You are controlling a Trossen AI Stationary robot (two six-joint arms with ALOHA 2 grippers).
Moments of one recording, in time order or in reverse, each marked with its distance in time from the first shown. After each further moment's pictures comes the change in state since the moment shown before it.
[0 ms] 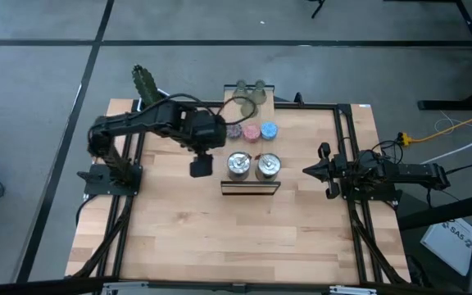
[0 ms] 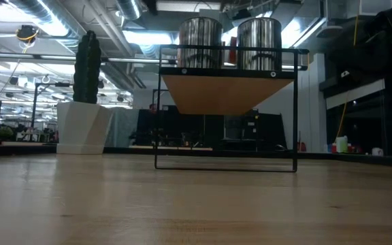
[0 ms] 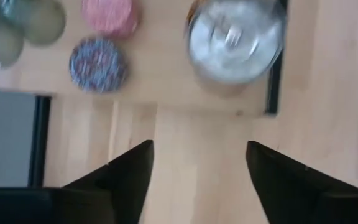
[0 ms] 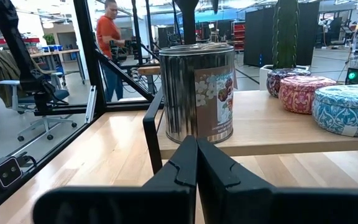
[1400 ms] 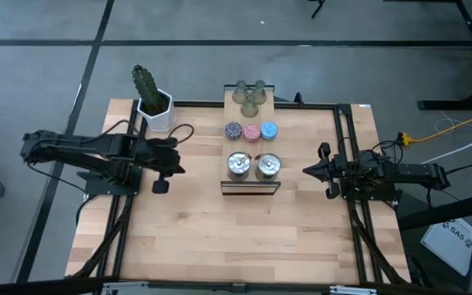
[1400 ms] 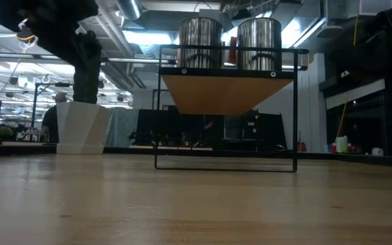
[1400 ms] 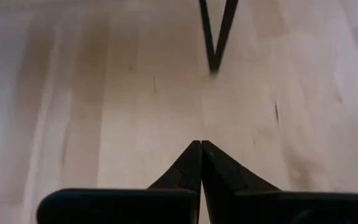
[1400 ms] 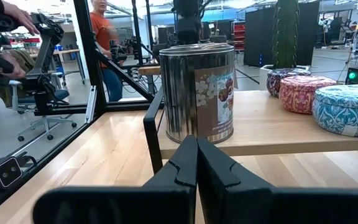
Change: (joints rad) left arm 0.004 -0.909 -1.425 0.839 0.148 0.134; right arm 0.000 0.000 0.000 0.000 0.000 0.000
